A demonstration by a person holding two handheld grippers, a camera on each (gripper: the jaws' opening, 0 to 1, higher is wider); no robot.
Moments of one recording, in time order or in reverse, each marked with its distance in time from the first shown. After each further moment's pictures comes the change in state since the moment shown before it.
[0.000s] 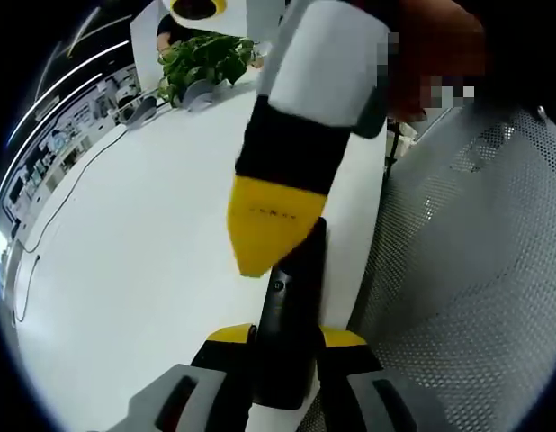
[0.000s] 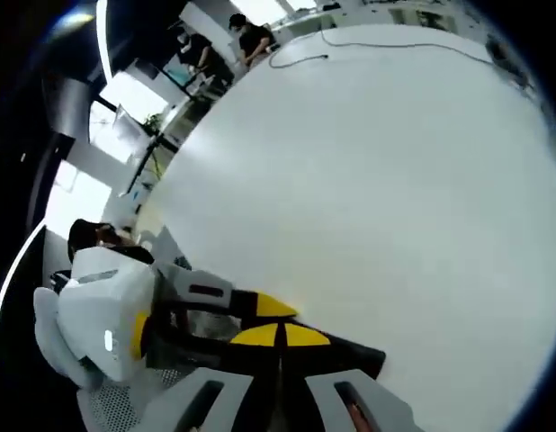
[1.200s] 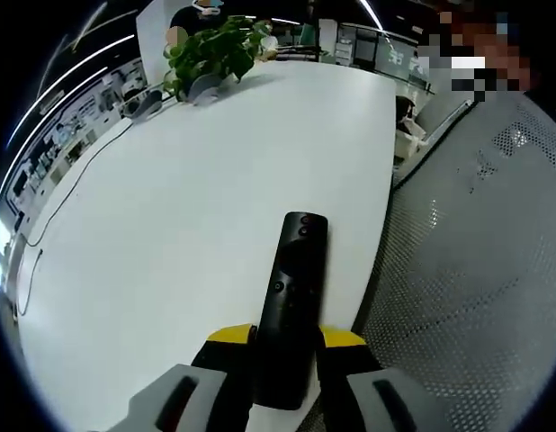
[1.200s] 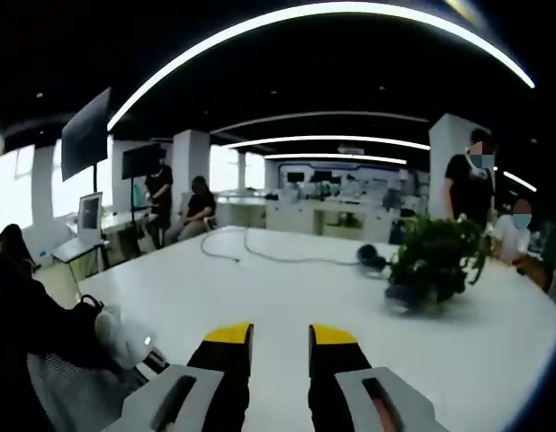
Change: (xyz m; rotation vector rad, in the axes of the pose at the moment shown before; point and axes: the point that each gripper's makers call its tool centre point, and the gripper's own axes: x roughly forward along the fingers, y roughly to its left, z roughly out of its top) left arm 0.003 0.002 0.003 -0.026 0.025 0.024; right arm -0.211 -0.015 0.021 -0.326 -0.771 -0.574
